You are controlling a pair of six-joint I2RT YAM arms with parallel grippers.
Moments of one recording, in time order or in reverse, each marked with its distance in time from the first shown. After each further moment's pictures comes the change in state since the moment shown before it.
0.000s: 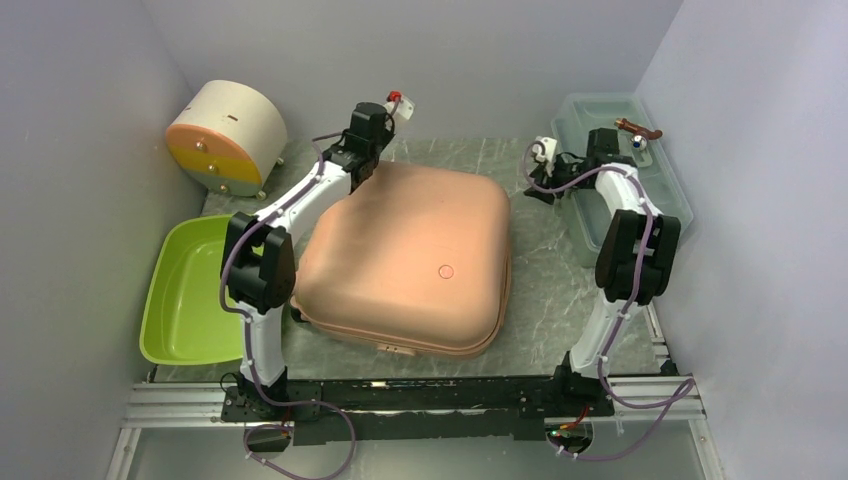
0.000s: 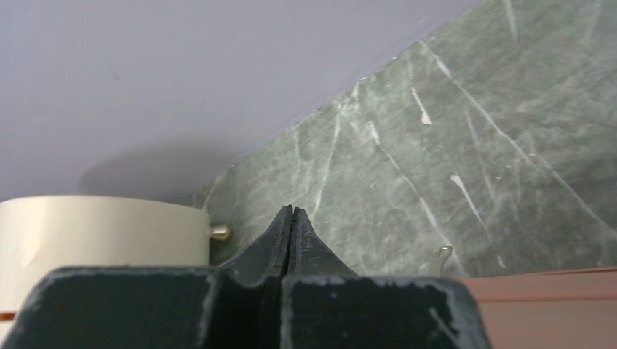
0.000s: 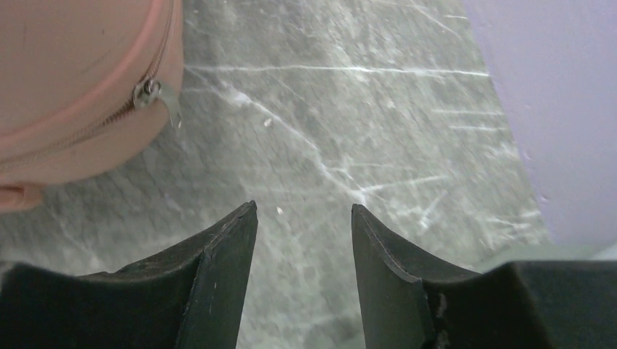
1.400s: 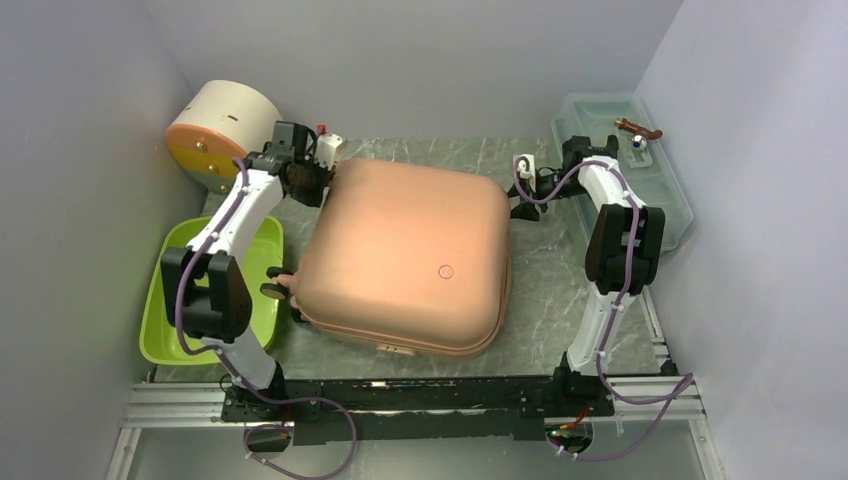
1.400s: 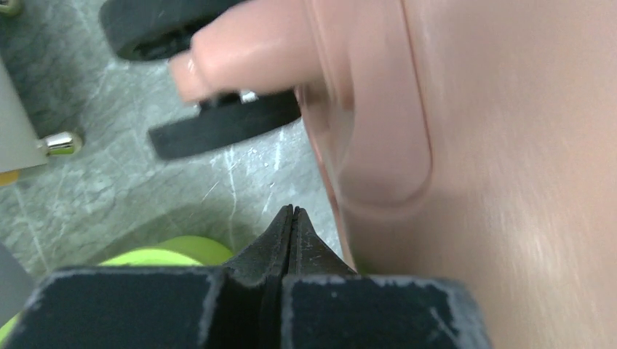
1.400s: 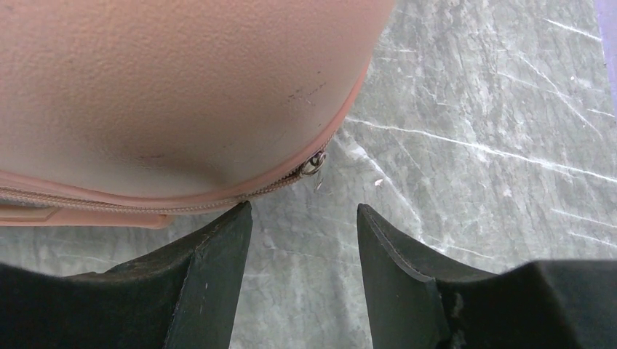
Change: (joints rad) left arm 0.304 -0.310 -0.241 -0.604 0.554 -0.173; right arm 0.075 0.076 0.137 -0.498 -0.072 -0.392
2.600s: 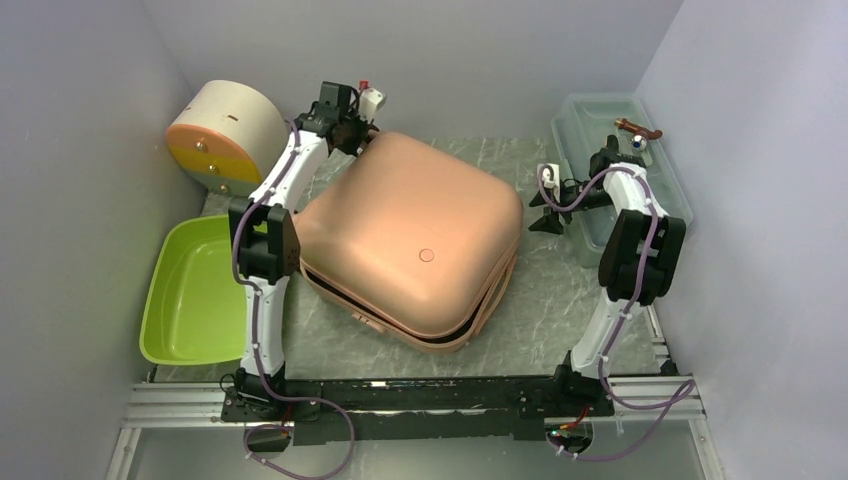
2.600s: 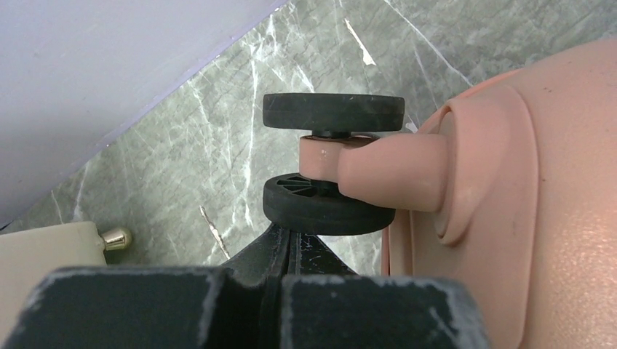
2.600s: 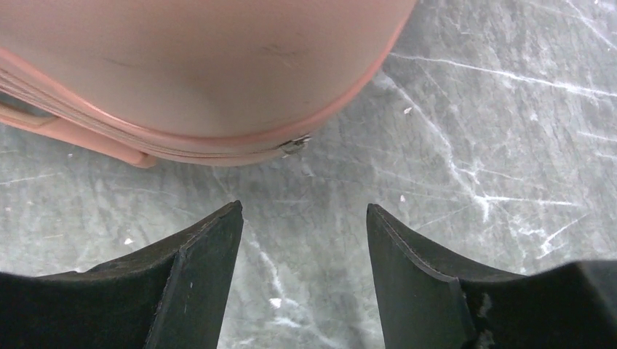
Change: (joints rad) left arm -0.105 0.583 0.712 0.090 -0.063 0.043; right arm -0.129 -0.107 -0.109 -0.111 0.048 -0.116
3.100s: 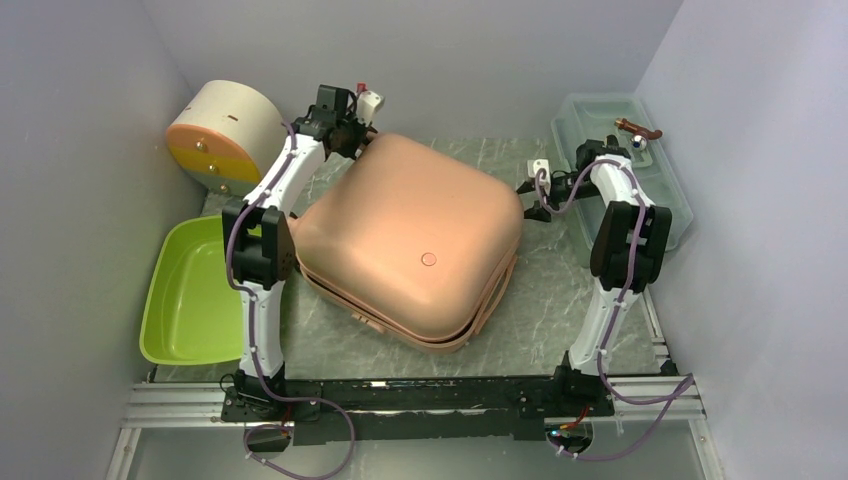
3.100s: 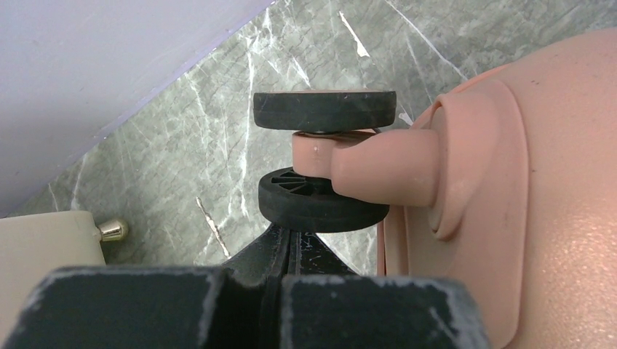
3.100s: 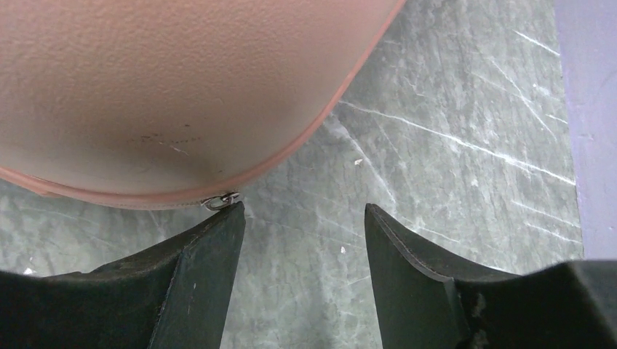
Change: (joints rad) left arm 0.001 -0.082 -0.125 0.046 0.007 -0.005; right arm 0.049 0.150 0.167 -0.034 -0.100 -0.132
